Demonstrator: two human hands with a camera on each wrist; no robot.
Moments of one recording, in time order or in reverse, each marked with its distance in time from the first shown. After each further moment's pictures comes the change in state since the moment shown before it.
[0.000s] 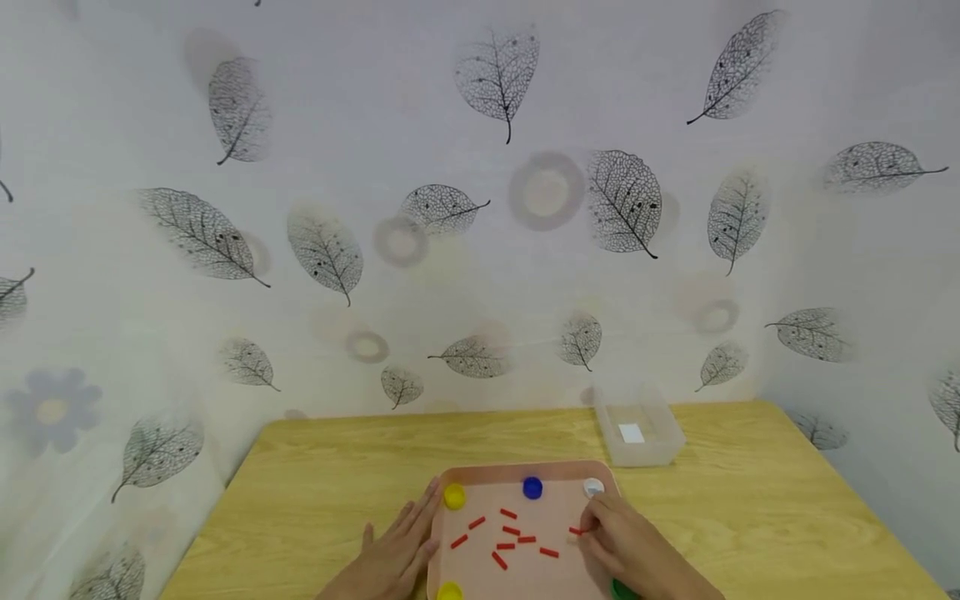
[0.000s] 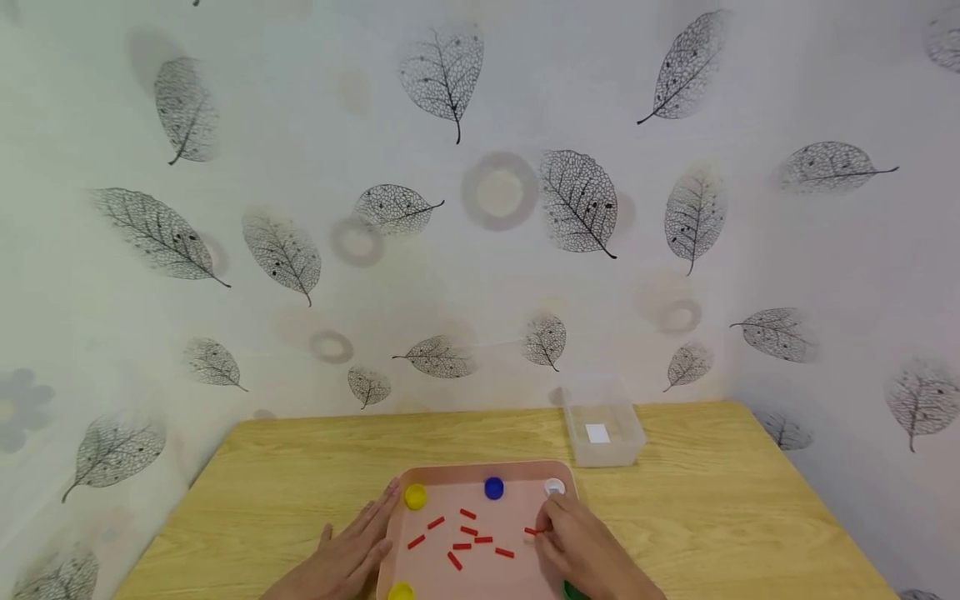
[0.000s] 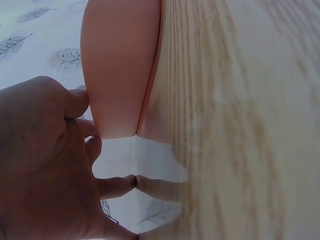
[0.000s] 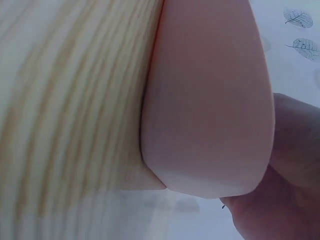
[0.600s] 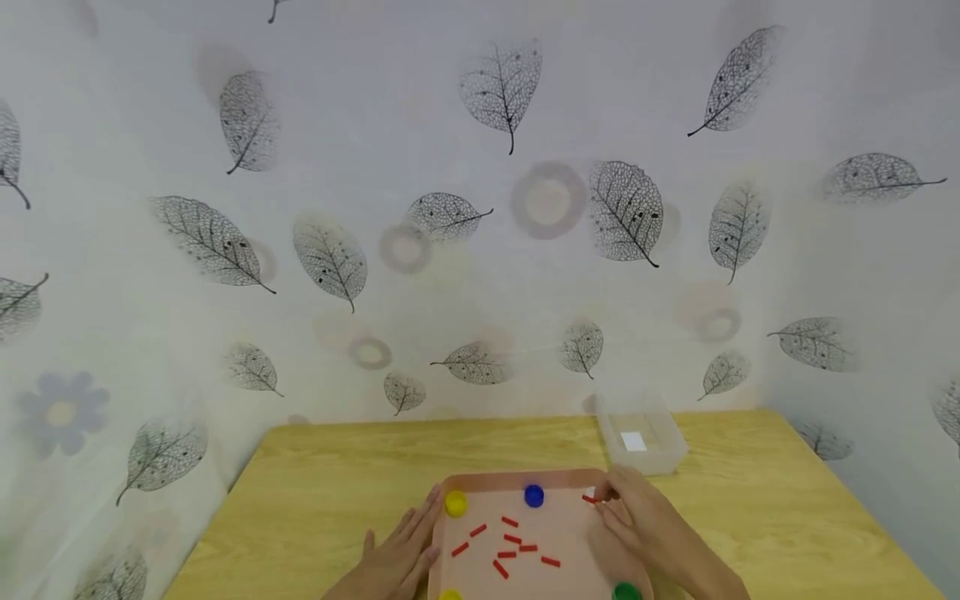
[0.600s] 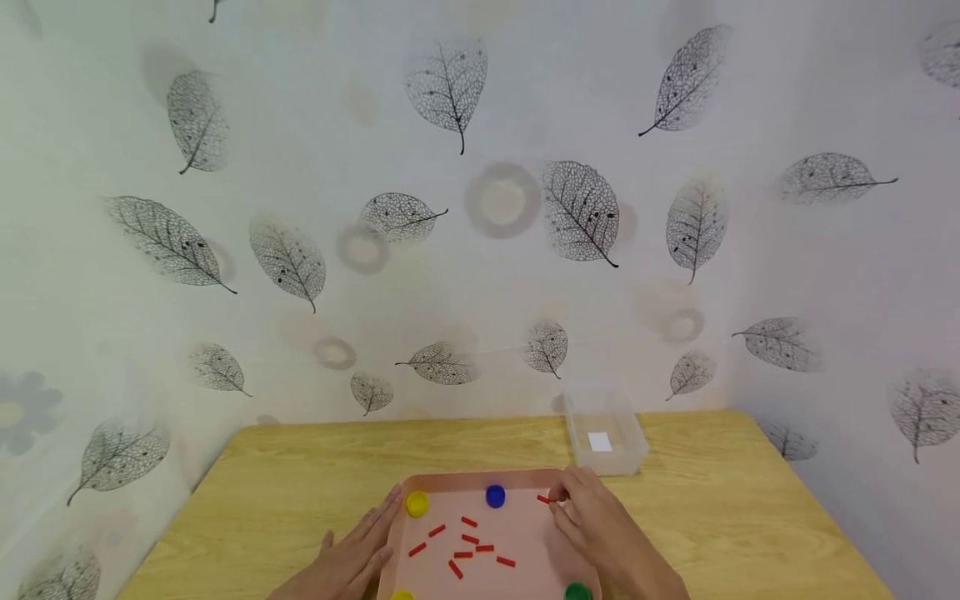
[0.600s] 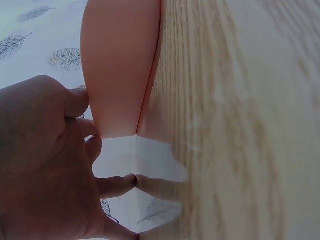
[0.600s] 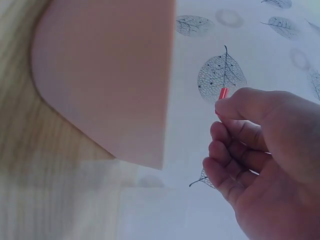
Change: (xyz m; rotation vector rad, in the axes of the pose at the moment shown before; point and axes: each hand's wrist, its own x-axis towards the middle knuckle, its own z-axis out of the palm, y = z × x) left_hand 0.001 -0.001 0.001 -0.012 -0.001 -0.009; right_hand 0.019 0.004 -0.033 -0.019 0.158 -0.057
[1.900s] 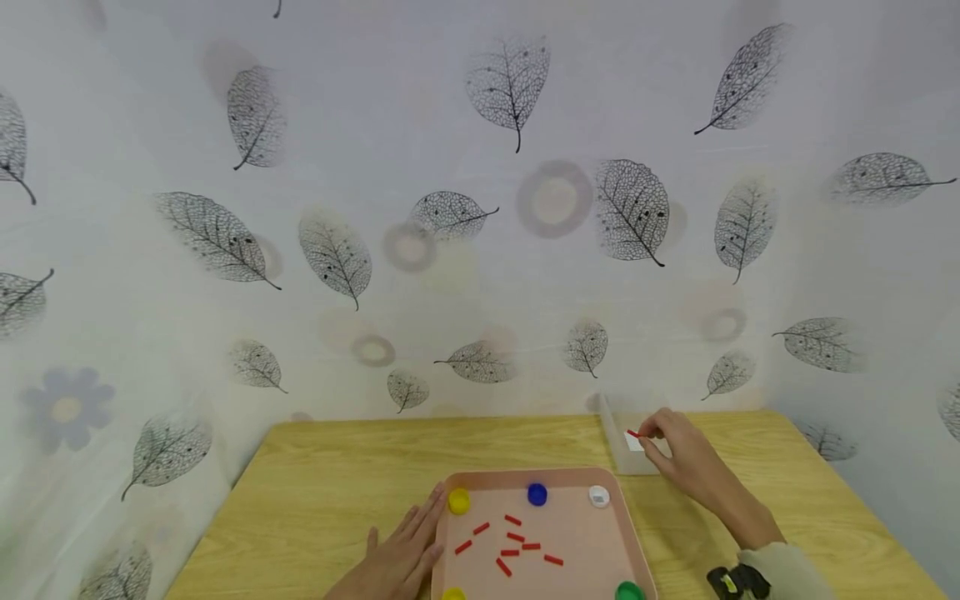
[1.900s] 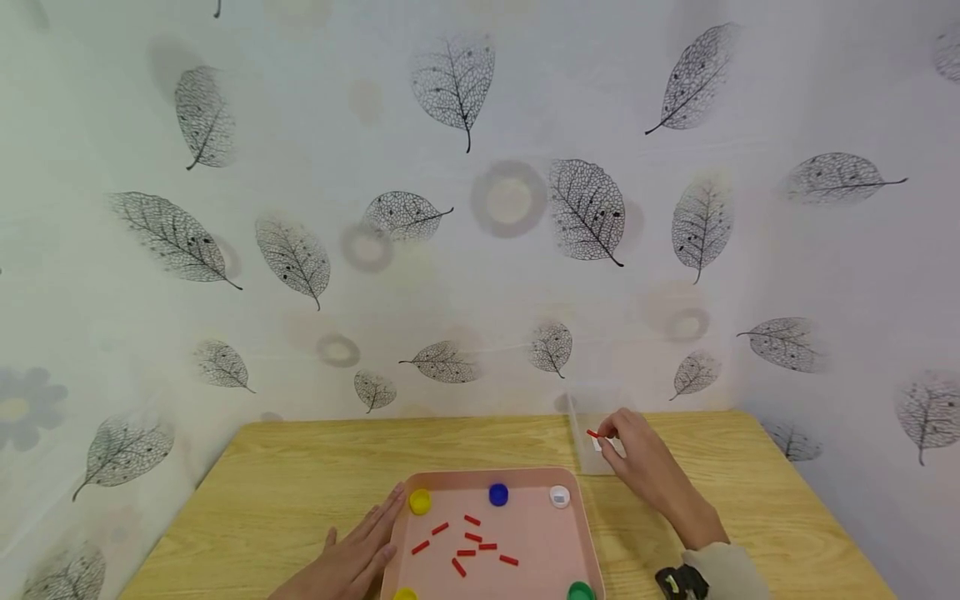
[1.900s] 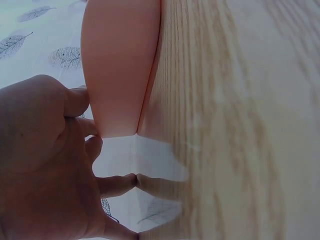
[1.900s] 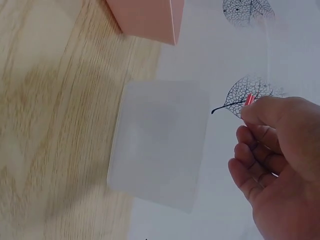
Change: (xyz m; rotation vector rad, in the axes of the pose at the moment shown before) left_hand 0.000 -0.001 0.001 0.008 -0.002 0.004; right_hand 0.031 0.075 -0.039 -0.257 0.145 -0.038
